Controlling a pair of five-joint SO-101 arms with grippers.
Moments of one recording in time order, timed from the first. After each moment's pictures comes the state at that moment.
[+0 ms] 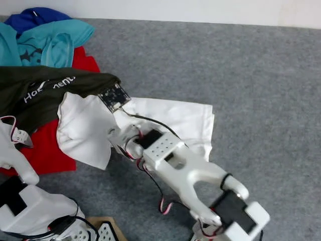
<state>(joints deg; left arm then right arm) -50.7 2.5 17.5 77.2 31.3 -49.1 -6.7 35.1 26.4 0.7</state>
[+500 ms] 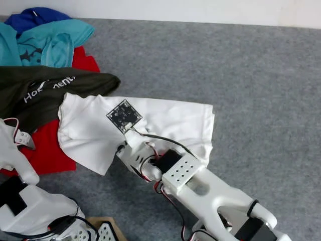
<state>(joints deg) -50.5 2.5 20.1 74.9 31.3 -50.8 -25.7 51.0 28.2 3.6</state>
